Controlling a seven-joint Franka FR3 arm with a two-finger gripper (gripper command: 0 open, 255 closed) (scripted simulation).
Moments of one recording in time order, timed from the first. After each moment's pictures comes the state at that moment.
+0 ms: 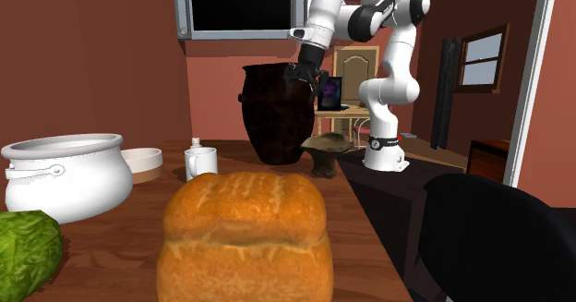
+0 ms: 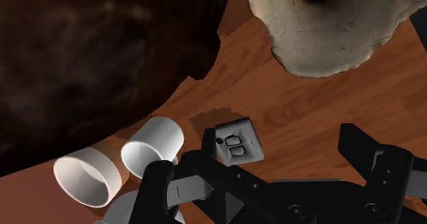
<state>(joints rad) -0.02 -0.39 0.03 -2.45 -0.25 2.23 -0.11</state>
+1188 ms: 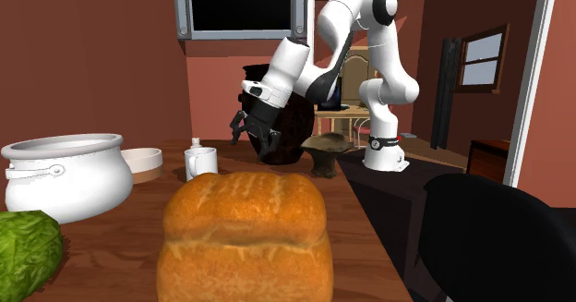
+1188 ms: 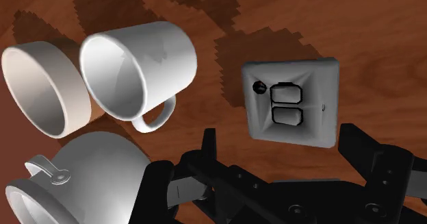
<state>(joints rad) -0.05 0.29 0.00 -2.11 -0.70 2.66 0.00</state>
